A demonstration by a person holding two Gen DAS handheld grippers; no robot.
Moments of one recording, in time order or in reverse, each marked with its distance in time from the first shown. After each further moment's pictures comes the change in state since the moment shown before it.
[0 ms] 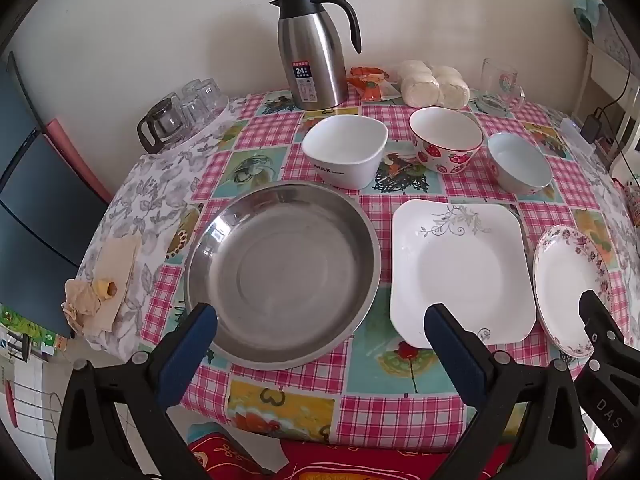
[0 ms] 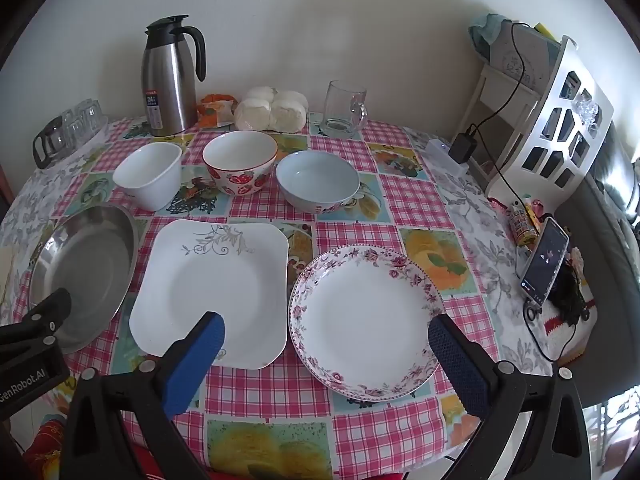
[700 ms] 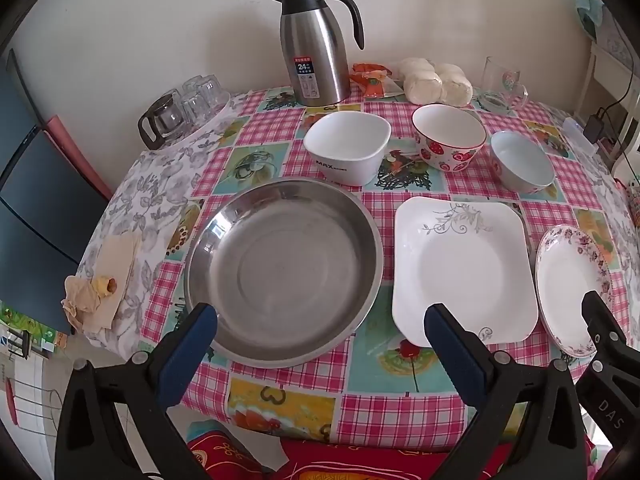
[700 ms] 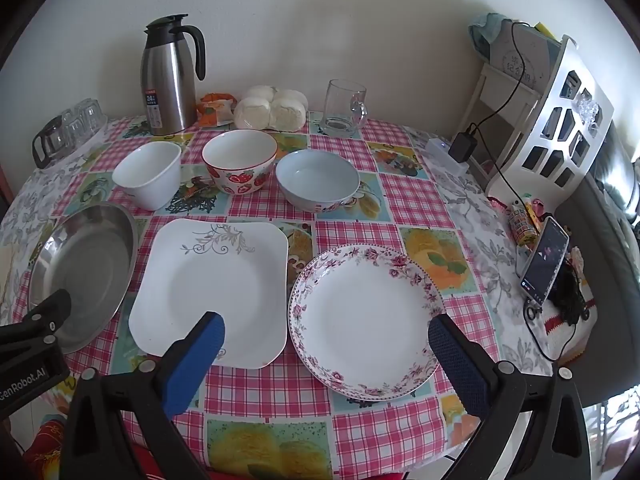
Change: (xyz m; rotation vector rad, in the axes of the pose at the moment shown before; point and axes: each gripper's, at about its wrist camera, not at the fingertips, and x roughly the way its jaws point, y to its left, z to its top) left arm 0.003 0.001 0.000 -0.001 0.015 0.000; right arm 0.001 0.000 0.000 -0.001 0.002 0.000
